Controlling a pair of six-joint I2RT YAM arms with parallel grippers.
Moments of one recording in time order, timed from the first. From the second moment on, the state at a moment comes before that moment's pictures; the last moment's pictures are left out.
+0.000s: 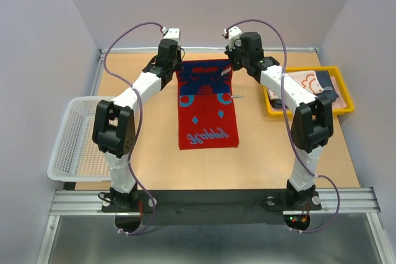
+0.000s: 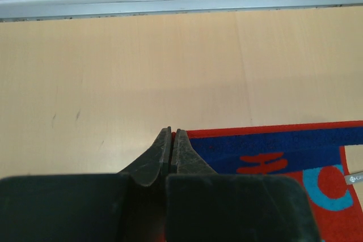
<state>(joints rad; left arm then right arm) -0.38 1.88 1.54 -0.11 -0.24 -0.18 0.38 1.93 1.72 -0.27 0.00 -0.25</state>
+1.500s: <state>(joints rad) -0.45 1.27 0.93 -0.28 0.01 -0.49 0.39 1.34 1.03 -0.34 -0.27 0.03</state>
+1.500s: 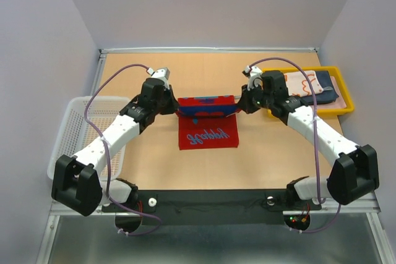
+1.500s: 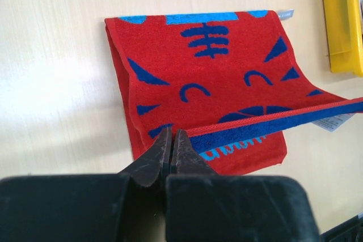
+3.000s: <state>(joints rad) -0.53 1.29 0.80 -0.34 -0.10 -0.65 0.38 1.45 0.92 -0.42 -0.36 0.25</state>
